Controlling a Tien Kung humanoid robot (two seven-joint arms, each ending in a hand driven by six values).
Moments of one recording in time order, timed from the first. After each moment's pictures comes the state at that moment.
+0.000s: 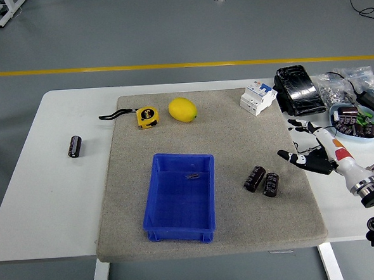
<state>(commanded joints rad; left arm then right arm) -0.16 0.10 -0.30 -0.25 0.21 0.35 0.06 0.24 -0.28 1.15 1.18 -1.83 -0.15 0.30</state>
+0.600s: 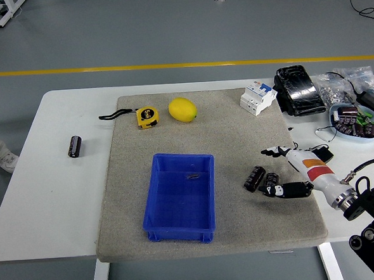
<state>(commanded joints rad) -0.17 0.10 -0.32 -0.25 0.24 0.35 0.07 0.25 -0.26 1.08 1.13 -1.98 -0.20 0.29</state>
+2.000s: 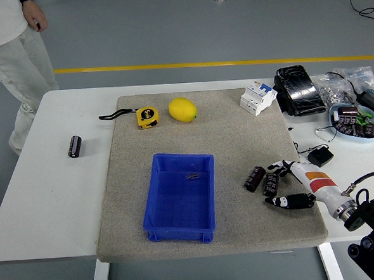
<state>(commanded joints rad) -0.17 0.10 -0.37 -0.26 0.34 0.34 0.11 0.26 -0.24 1.02 0.99 -1.95 -0.27 0.31</state>
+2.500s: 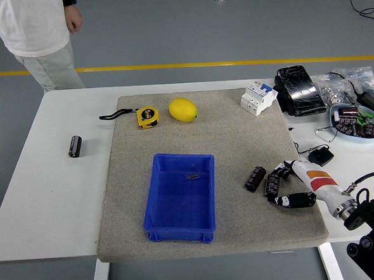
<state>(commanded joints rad) -0.17 0.10 -0.38 -0.26 0.36 0.34 0.11 0.27 -0.24 1.02 0.98 -1.93 -0.29 0.30</state>
